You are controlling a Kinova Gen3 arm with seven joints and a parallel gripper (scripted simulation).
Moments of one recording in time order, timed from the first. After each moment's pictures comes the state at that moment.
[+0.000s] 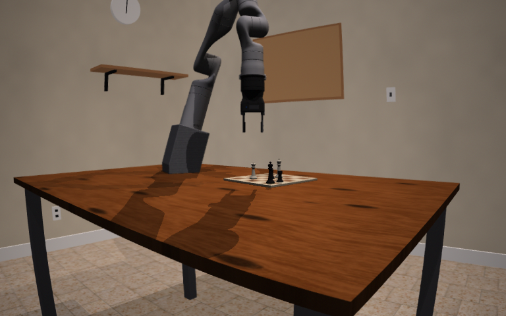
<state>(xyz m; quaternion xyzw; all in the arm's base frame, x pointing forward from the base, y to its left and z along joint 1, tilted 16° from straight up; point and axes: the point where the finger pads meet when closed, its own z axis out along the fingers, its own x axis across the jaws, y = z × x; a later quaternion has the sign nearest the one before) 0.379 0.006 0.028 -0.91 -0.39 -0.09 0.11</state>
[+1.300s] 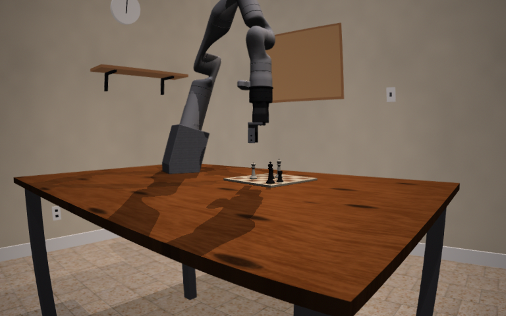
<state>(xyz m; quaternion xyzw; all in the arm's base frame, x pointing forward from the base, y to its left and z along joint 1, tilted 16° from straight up) 0.380 0.015 -0.003 -0.42 -0.90 -0.13 0.03</state>
